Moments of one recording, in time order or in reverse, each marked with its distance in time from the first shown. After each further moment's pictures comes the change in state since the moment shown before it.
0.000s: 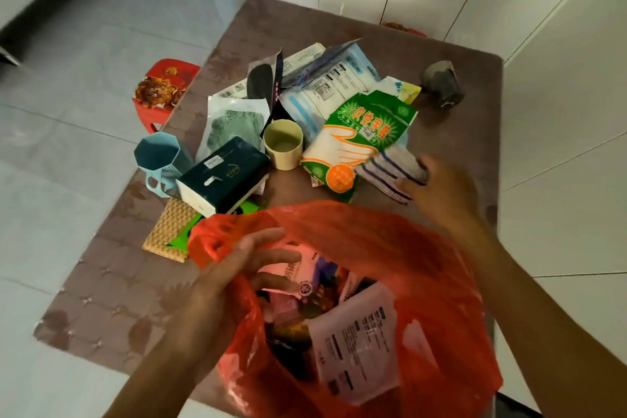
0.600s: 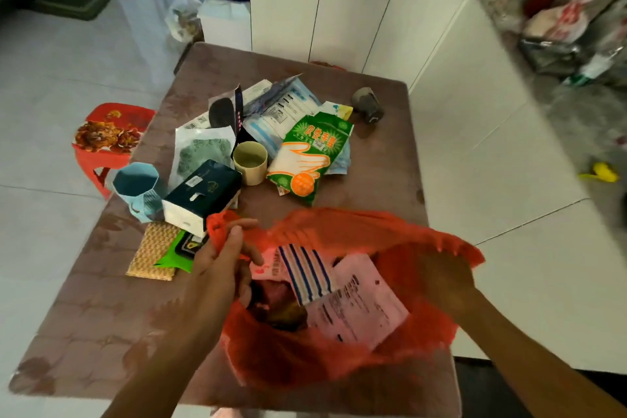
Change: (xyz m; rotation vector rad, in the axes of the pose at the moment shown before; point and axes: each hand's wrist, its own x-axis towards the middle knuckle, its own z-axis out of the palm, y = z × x) left_hand -0.030 0.012 -0.020 0.217 0.001 0.265; right_hand -0.182 0.037 -0.021 -0.632 -0.254 0.176
